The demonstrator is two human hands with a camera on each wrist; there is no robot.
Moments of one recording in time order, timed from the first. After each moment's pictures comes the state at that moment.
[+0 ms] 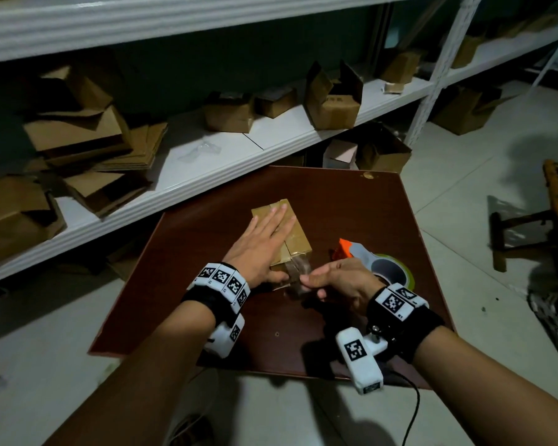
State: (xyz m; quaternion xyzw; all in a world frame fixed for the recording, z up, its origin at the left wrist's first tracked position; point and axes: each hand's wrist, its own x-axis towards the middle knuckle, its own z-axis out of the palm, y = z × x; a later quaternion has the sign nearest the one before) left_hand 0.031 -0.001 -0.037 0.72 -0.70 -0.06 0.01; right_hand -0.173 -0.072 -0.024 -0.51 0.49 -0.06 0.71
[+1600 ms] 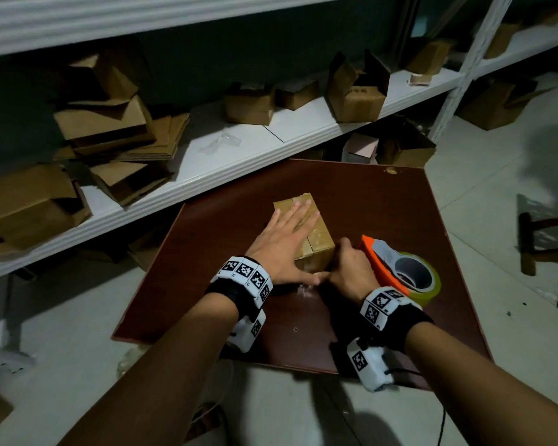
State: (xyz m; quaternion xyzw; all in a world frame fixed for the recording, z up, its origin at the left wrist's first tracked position) left_hand 0.028 0.000 -0.038 0.71 -0.69 -0.08 0.03; right_hand -0.139 -0.088 -0.074 -0.83 0.46 -0.06 0.31
